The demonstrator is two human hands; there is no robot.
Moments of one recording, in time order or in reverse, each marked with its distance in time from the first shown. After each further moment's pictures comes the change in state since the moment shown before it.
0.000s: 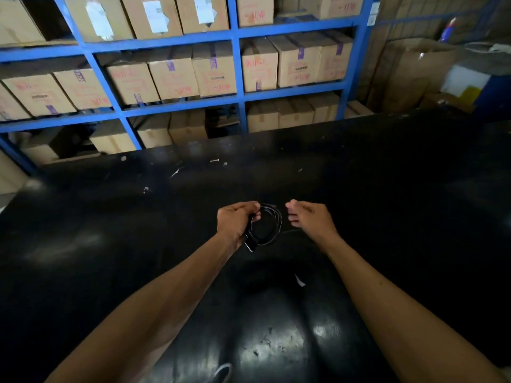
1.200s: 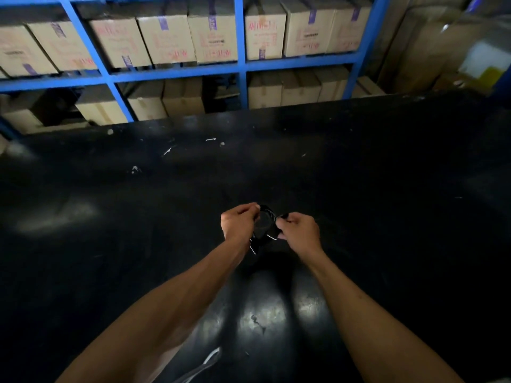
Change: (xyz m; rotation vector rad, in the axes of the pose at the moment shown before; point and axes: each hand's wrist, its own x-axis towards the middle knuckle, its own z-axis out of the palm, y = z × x) left_hand 0.029 -0.051 0.010 0.142 0.223 0.007; right_hand 0.017 0.038 0.044 -0.058 0.098 0.140
